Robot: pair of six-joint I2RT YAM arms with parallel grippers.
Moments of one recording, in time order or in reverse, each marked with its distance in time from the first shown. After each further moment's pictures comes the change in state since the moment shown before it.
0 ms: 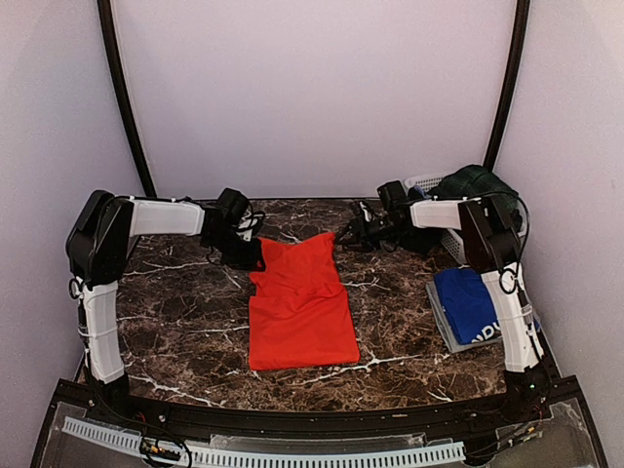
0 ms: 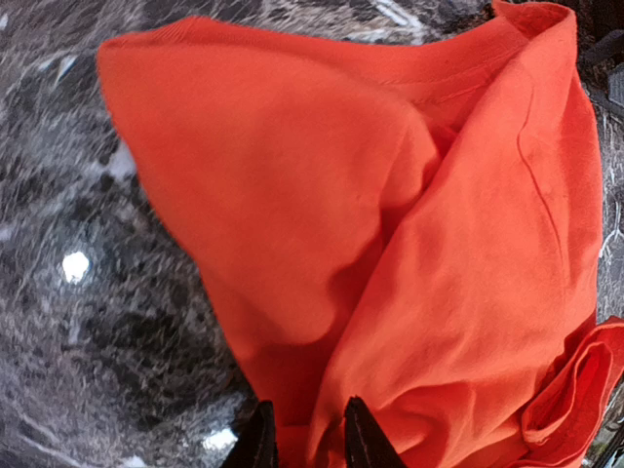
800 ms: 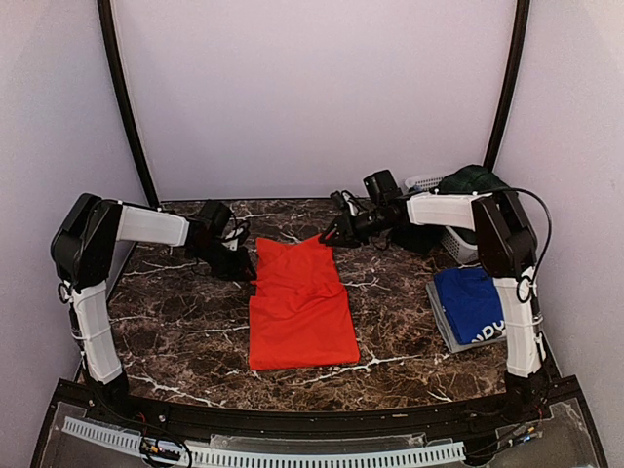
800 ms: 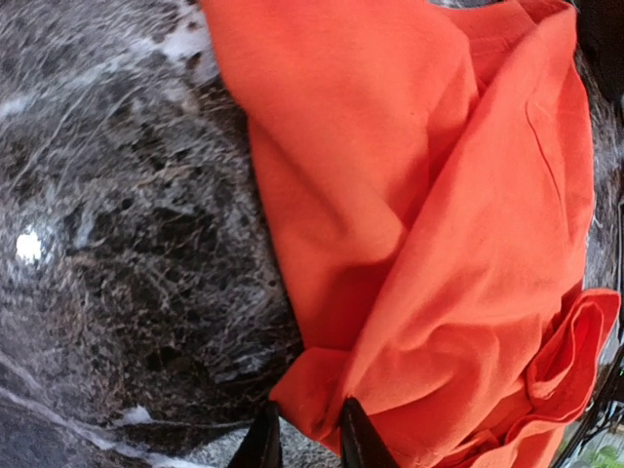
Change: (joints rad) left arm 0.064 -0.100 -0.224 0.129 0.119 -0.076; right arm 0.110 -0.216 -0.161 0.026 0.047 -0.046
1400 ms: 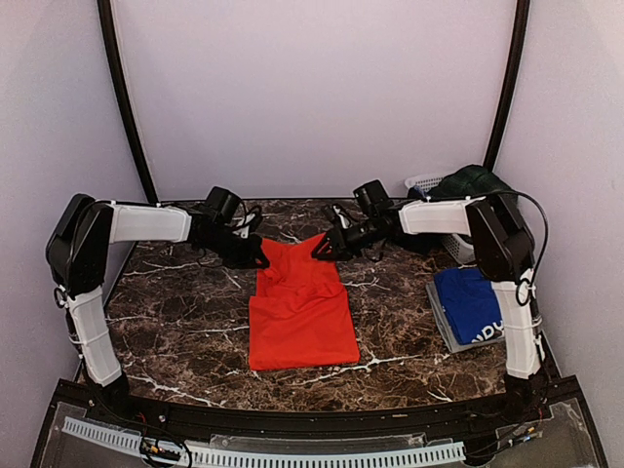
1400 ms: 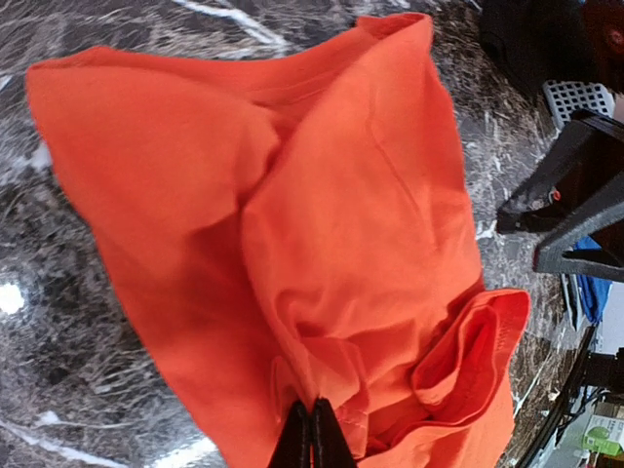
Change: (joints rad) left arm -0.058 -0.056 0.034 0.035 0.056 -0.011; right arm 0.080 -0.011 -0.055 0.021 -0.001 0.021
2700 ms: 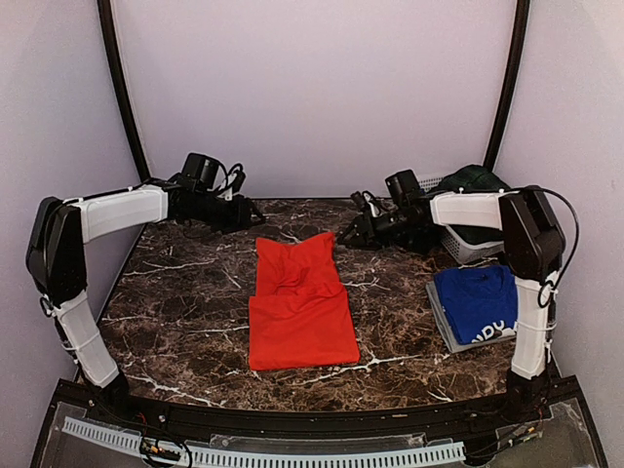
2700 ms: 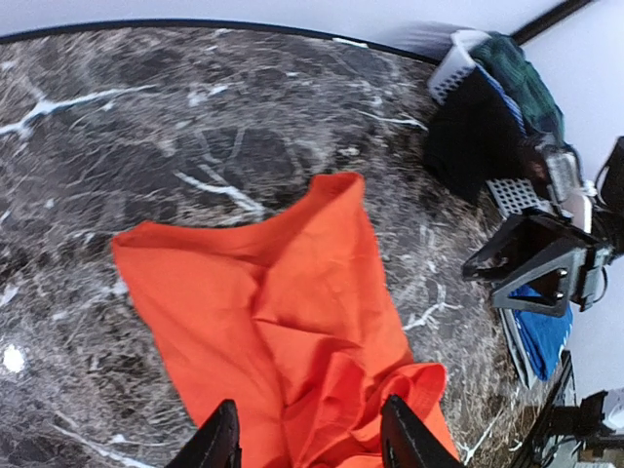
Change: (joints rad) left arm 0.025 -0.138 0.122 -0.010 -0.029 -0.028; right arm -0.115 -0.205 -0.204 -0.011 0.002 -0.040
